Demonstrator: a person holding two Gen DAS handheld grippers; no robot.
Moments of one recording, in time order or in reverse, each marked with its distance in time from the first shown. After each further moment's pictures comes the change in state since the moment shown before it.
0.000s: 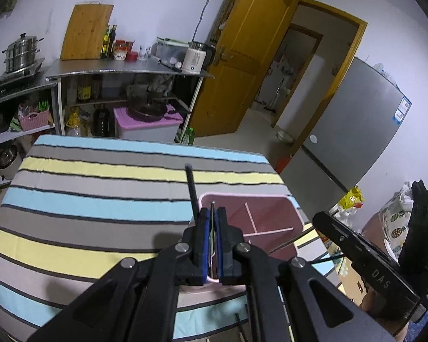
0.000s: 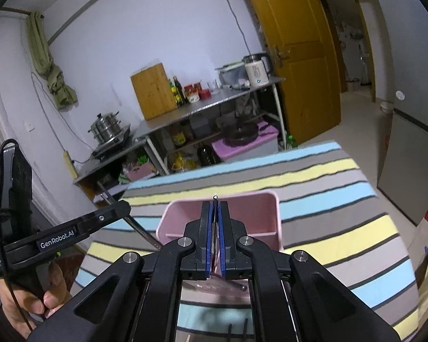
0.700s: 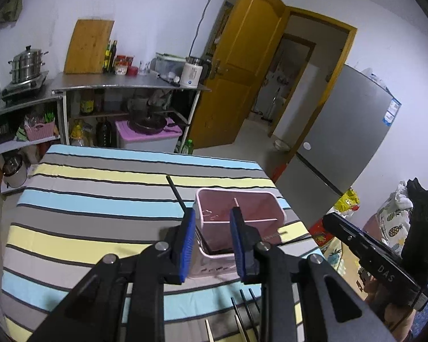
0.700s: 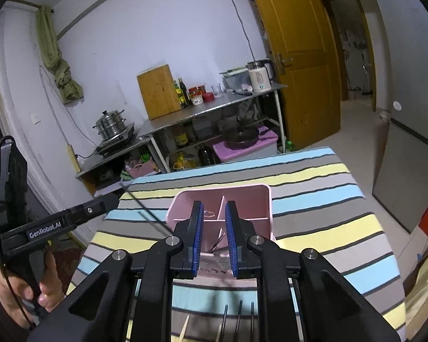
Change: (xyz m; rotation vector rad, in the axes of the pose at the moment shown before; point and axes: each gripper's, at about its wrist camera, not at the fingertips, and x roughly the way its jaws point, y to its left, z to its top) left arm -0.066 -0.005 -0.011 0.027 -0.082 -0.014; right arm -0.064 0.009 -0.009 -0.062 -0.047 -0.002
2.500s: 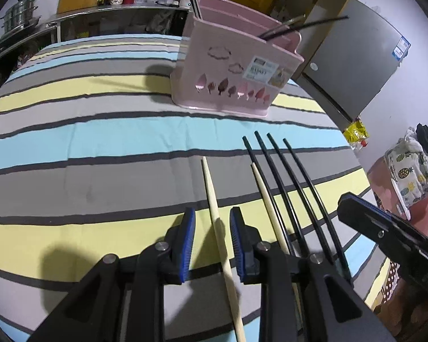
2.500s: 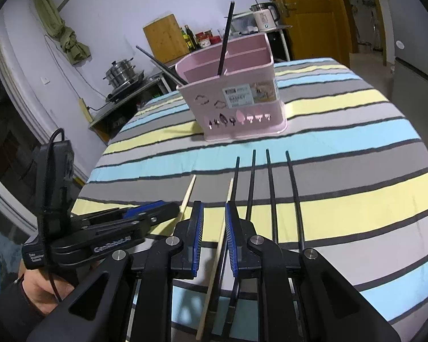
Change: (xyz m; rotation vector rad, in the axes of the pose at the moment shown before) left arm 0.054 0.000 -0.194 0.006 0.333 0.021; right arm -0.011 -0.012 -0.174 0.058 0.265 0.074
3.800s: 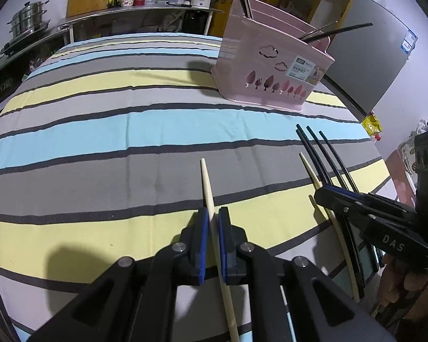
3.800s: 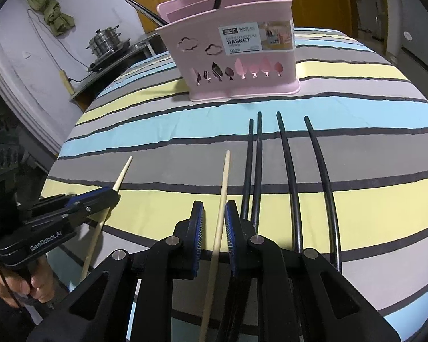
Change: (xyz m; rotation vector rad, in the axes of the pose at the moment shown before) left arm -0.015 0.051 -0.008 0.025 0.006 0.073; right arm 0.077 0.005 -0.003 -0.023 0.138 -0.084
